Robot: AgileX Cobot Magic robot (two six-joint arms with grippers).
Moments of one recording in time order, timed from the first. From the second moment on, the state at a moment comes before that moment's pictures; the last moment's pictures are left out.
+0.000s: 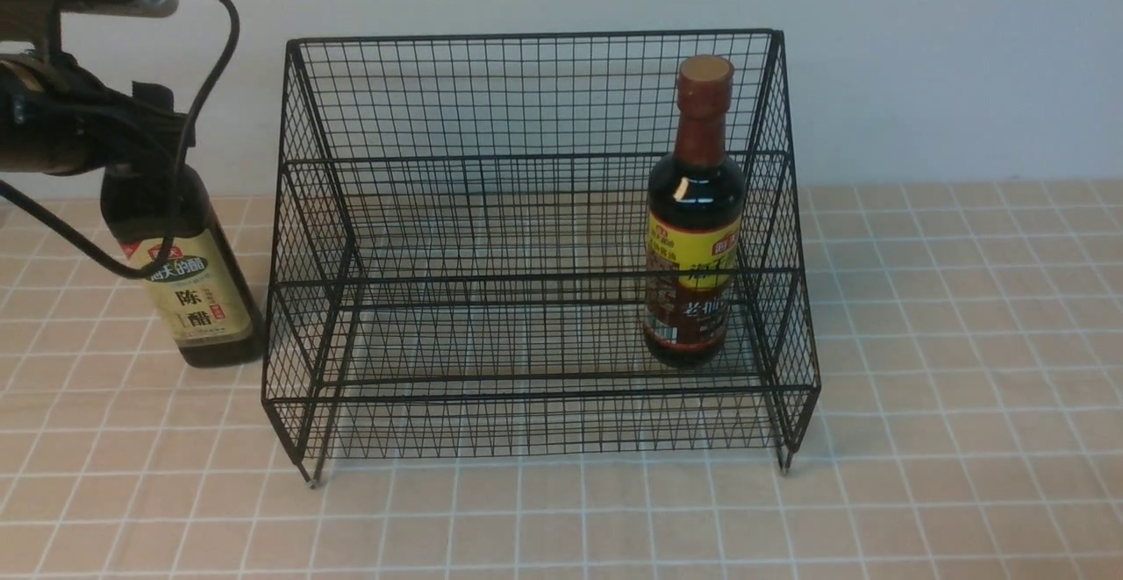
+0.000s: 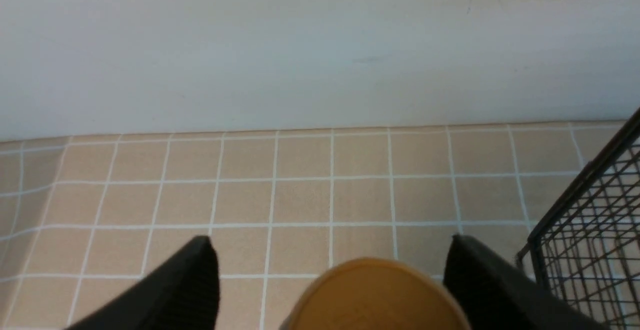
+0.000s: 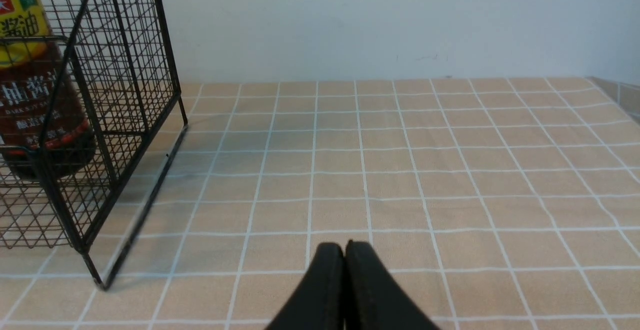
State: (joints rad) right arm 0.02 -0.02 0.02 -0.06 0.36 0.11; left arm 0.08 1.59 -1.18 0.06 0.29 0.04
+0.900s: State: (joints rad) right arm 0.02 -0.02 0.02 -0.06 0.36 0.11; left arm 0.08 1.25 -1.32 0.12 0.40 0.02
